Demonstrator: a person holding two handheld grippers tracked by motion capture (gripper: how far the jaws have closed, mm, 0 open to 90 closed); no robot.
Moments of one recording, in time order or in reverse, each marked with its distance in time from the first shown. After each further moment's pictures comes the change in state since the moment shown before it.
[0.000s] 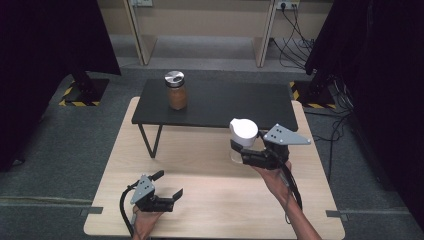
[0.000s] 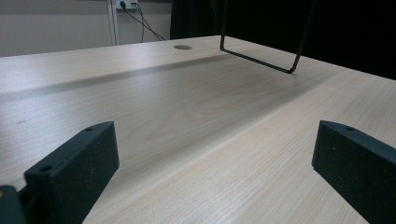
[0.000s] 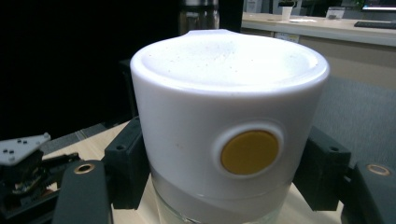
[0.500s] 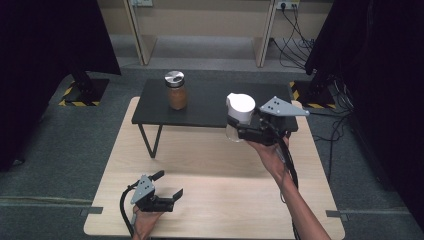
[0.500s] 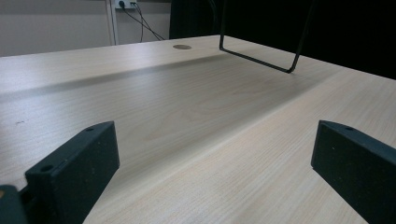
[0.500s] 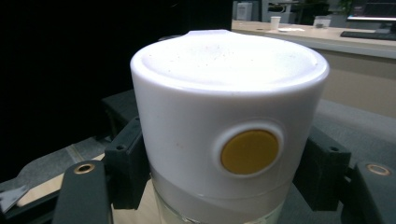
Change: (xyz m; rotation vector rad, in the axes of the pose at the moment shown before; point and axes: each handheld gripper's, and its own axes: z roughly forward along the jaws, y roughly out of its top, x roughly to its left) left arm 0.000 0.000 0.000 0.002 -0.004 0.002; right arm -0.010 0.051 0.024 -0.017 -0.043 0.017
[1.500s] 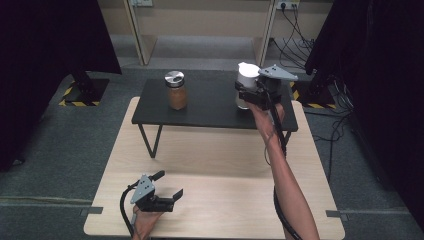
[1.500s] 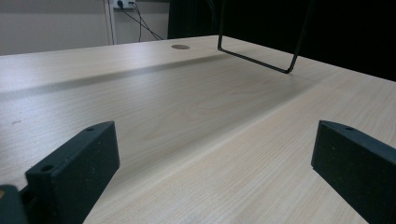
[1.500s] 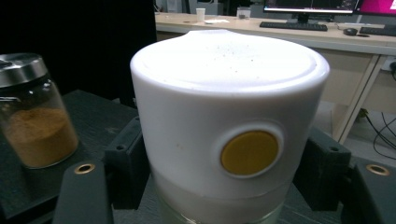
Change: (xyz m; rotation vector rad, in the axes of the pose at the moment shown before) left arm 0.001 0.000 0.000 -0.002 -0.007 -0.008; right arm -0.030 0.030 0.069 0.042 -0.282 0.054
